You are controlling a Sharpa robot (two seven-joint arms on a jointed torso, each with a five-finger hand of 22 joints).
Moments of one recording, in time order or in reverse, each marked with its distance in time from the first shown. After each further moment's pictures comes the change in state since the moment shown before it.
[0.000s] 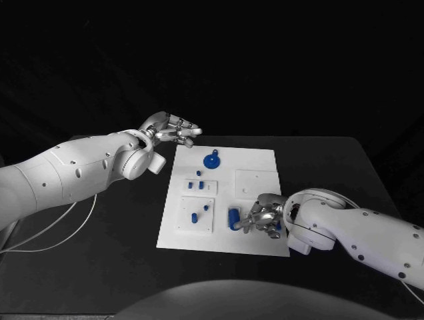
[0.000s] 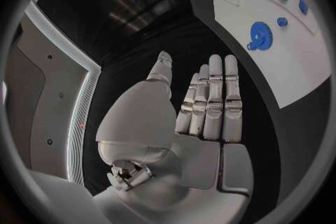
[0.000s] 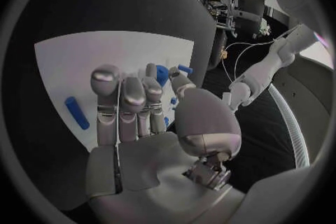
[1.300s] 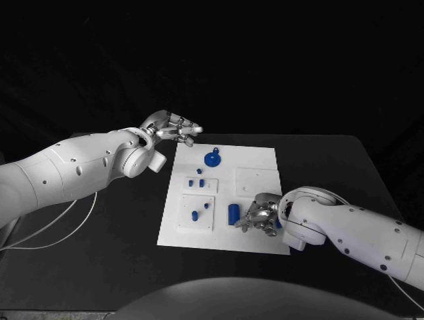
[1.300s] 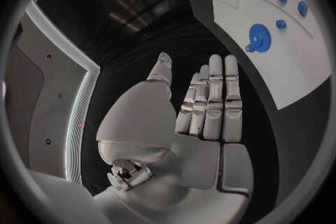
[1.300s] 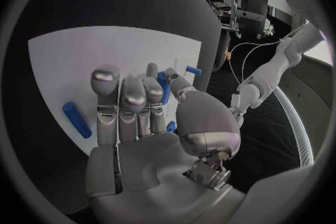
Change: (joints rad) left arm 0.000 0.000 0.000 0.000 -0.001 0.010 -0.013; left_hand -0.003 0.013 -0.002 0.004 0.000 0.000 0.000 0.000 0.001 -0.018 0.004 0.000 0.000 -0.003 0.003 0.000 0.000 0.000 -0.004 0.004 0.003 -0.010; right arm -0.011 0.067 0.000 -0.105 -0.012 0.034 -0.002; right_hand -0.086 0.054 0.084 -0.110 0.074 0.009 -0.008 0.000 0.100 0.003 -0.004 0.016 0.002 0.003 -0.003 0.000 -0.015 0.000 -0.004 -0.003 0.000 0.000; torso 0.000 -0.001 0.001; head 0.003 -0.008
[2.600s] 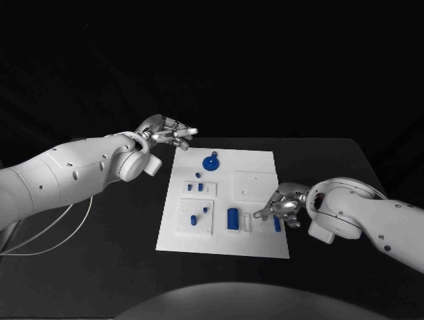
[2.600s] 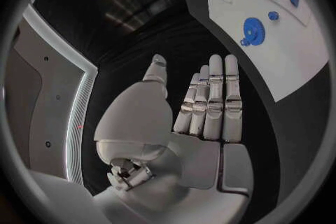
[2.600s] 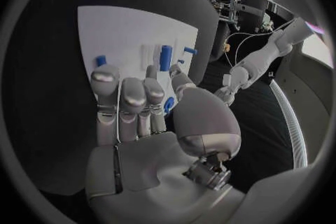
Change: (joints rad) left arm 0.000 -0.009 -0.001 -0.015 -0.010 -0.013 -0.008; left_hand -0.066 -0.076 -0.006 0.082 0.000 0.000 0.000 0.000 0.000 0.012 -0.007 -0.004 0.000 0.007 -0.002 0.005 0.000 0.000 0.002 -0.002 0.015 -0.005; right arm 0.000 -0.174 0.120 0.096 -0.011 0.040 0.037; right_hand 0.108 -0.050 -0.145 0.087 -0.099 -0.088 0.022 0.000 0.021 0.013 0.006 0.040 0.001 0.000 0.000 0.014 0.008 0.000 0.000 0.000 0.014 0.000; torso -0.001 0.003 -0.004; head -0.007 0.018
